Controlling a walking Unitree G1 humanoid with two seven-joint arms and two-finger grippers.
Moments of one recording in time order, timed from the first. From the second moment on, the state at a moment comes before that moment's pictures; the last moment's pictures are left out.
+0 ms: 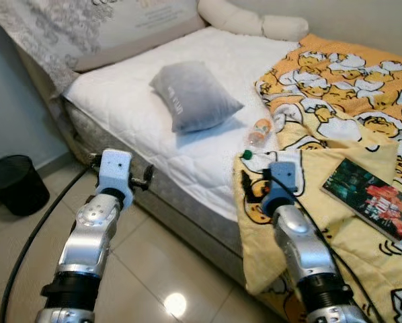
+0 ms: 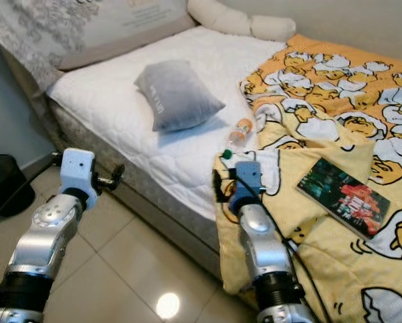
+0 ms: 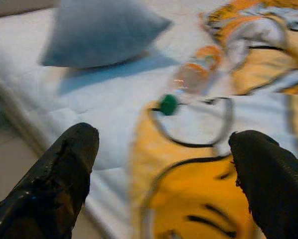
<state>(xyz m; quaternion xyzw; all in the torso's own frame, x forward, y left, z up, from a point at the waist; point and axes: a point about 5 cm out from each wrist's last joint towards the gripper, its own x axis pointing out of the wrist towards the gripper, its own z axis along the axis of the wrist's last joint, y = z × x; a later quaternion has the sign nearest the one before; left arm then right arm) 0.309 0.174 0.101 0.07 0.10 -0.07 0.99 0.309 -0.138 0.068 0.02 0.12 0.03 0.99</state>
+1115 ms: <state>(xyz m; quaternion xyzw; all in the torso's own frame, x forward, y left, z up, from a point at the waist) 0.308 0.166 0.099 0.07 0.10 -0.09 0.99 0.310 -0.148 0.069 0.01 0.12 0.02 0.99</state>
